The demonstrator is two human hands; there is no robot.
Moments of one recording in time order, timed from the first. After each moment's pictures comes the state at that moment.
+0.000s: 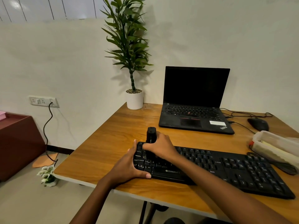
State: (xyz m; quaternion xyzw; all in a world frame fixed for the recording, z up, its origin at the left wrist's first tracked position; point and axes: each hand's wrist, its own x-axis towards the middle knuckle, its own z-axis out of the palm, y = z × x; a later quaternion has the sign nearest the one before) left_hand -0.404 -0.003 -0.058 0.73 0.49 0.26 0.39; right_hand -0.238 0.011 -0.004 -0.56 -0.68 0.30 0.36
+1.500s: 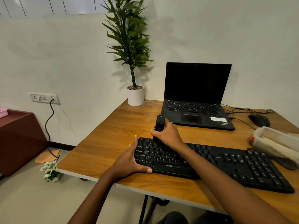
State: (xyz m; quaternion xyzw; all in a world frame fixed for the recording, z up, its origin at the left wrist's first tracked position) left_hand -0.403 -0.004 -0.057 0.73 0.50 0.25 0.38; right_hand -0.223 0.023 0.006 -0.59 -0.66 0.25 0.40
